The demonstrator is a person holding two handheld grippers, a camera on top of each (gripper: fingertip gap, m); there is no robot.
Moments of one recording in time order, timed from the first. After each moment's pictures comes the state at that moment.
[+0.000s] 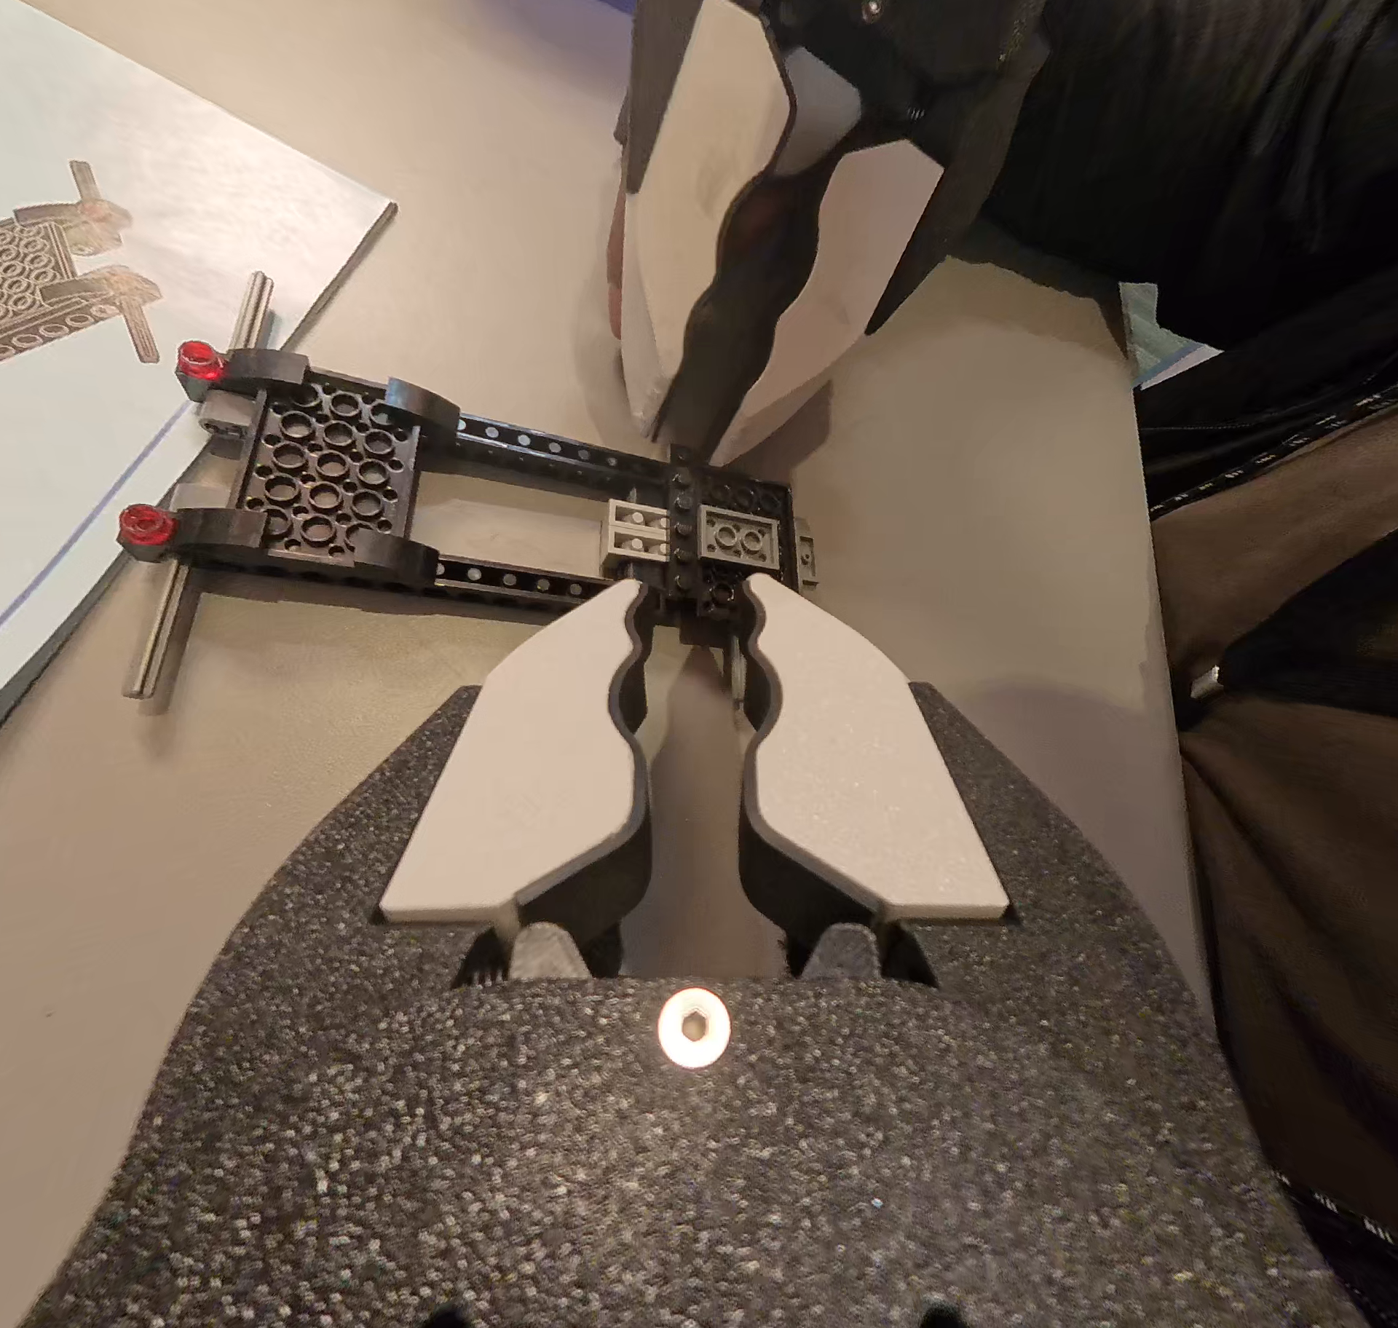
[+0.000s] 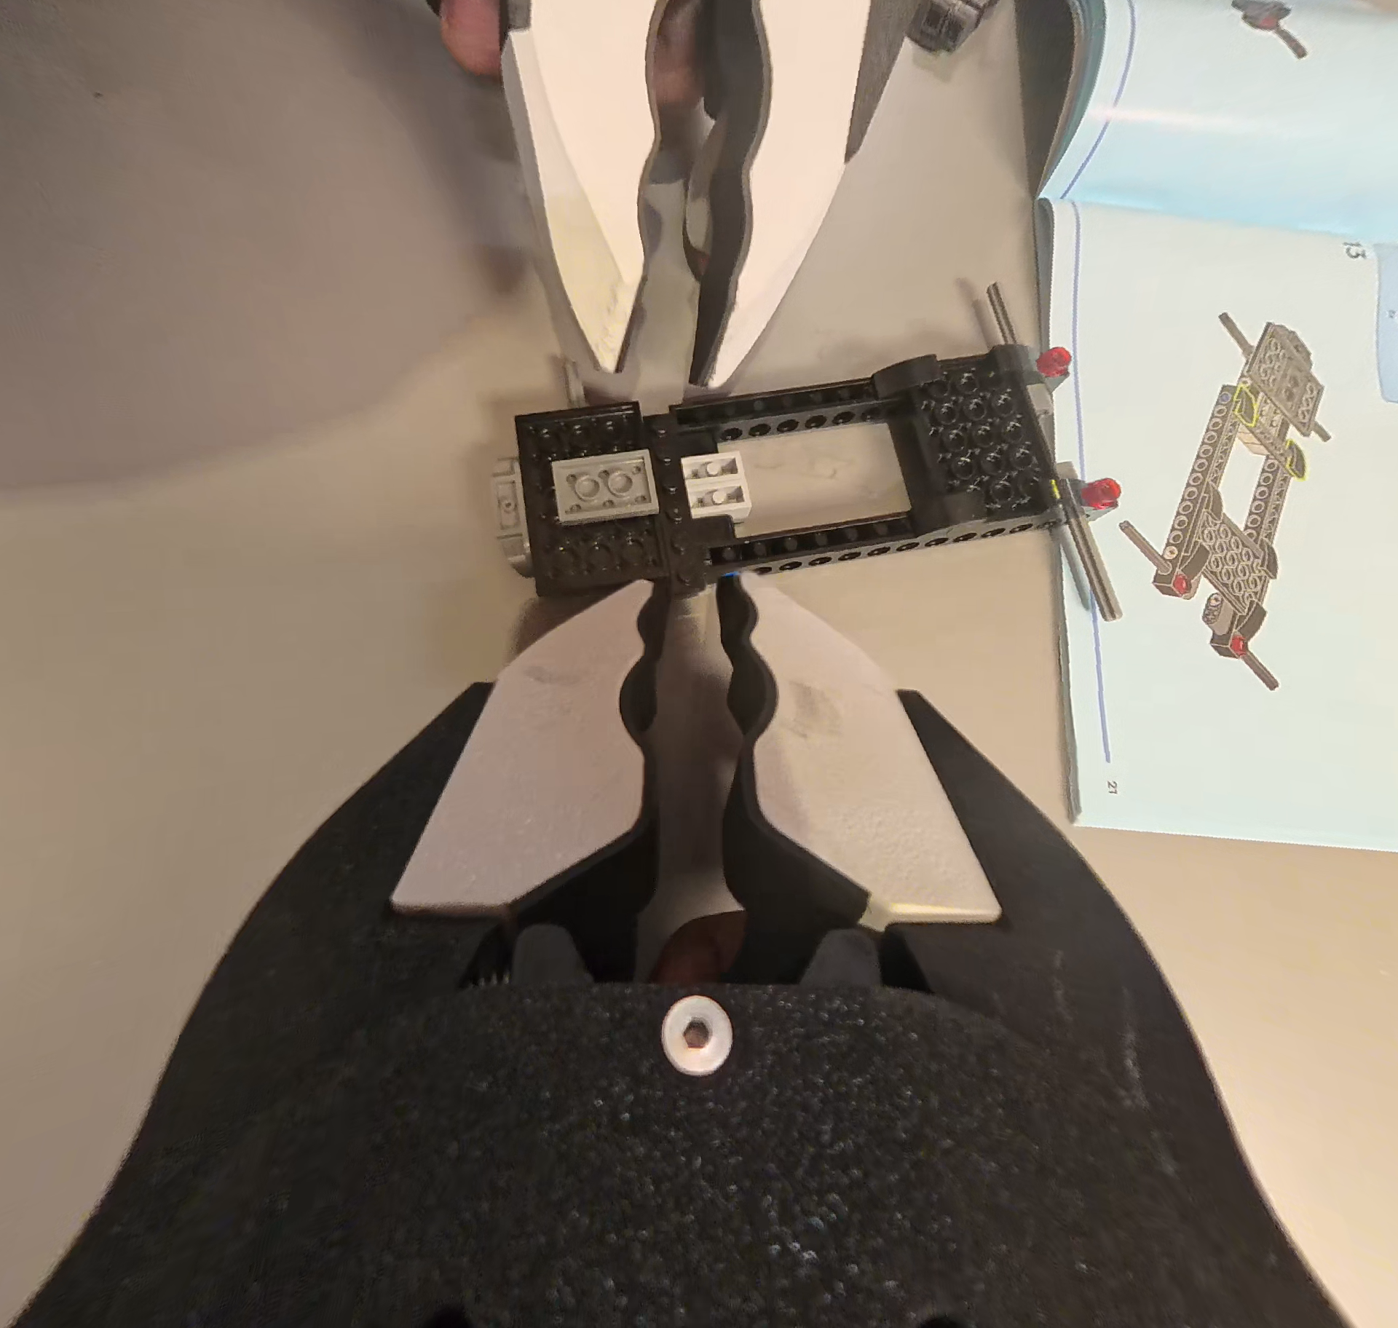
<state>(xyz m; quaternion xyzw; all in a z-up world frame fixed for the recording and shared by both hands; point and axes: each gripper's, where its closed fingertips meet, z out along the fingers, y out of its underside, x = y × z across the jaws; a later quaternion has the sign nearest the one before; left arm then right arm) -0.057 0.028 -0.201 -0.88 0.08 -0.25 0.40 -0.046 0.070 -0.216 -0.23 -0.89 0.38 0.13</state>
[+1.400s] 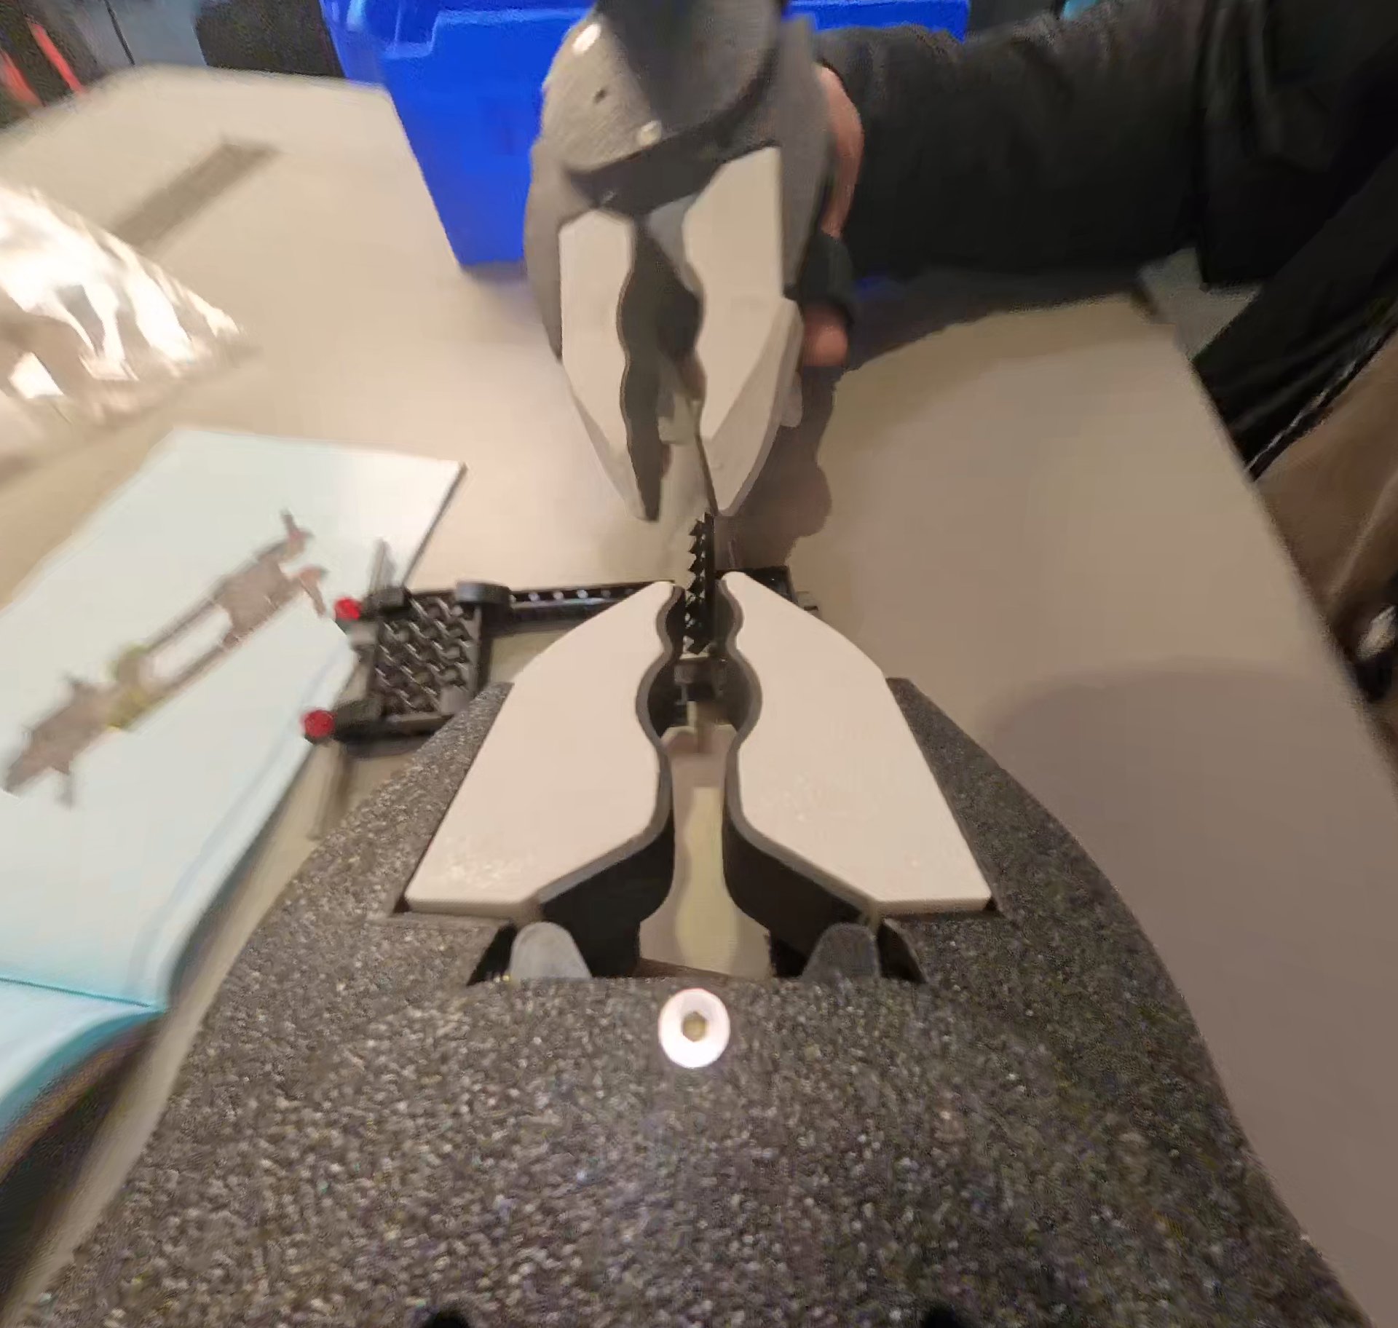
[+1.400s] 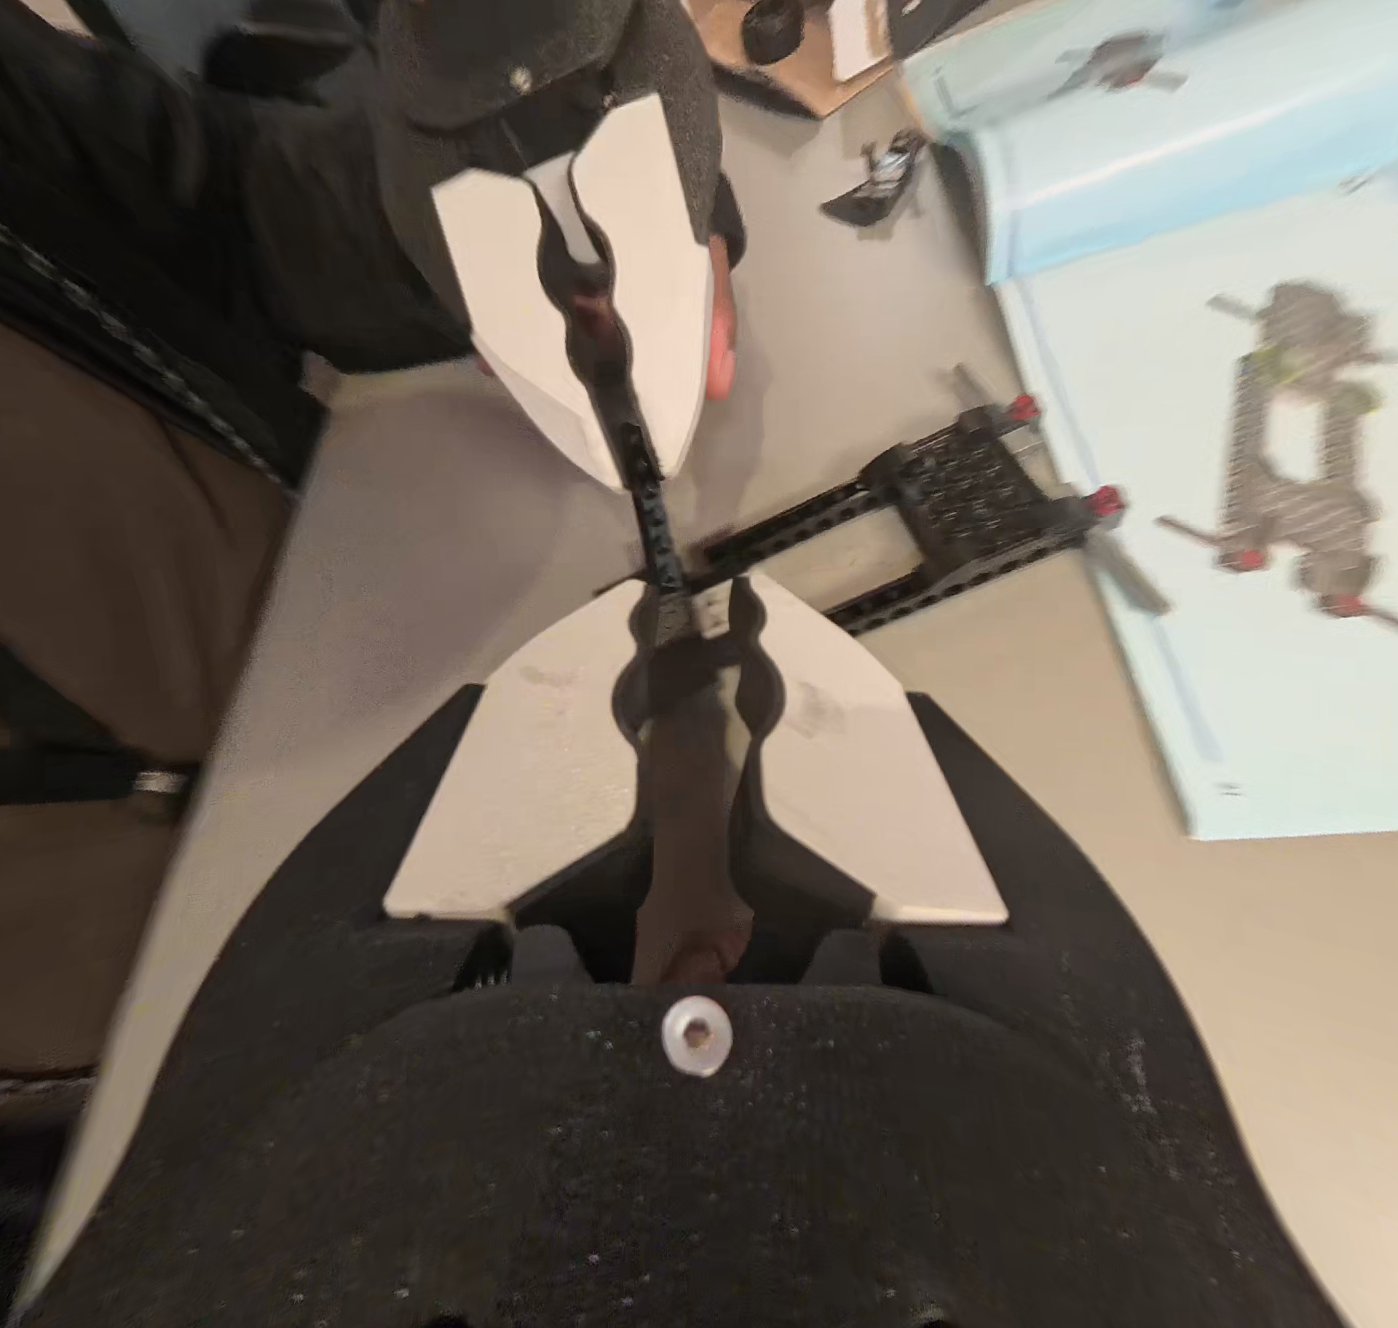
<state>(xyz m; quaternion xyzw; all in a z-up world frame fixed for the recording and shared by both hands) -0.055 0.036 -0.169 -0.82 0.18 -0.14 0.52 -0.050 0.057 -0.177 -0.35 -0.78 0.51 0.01</state>
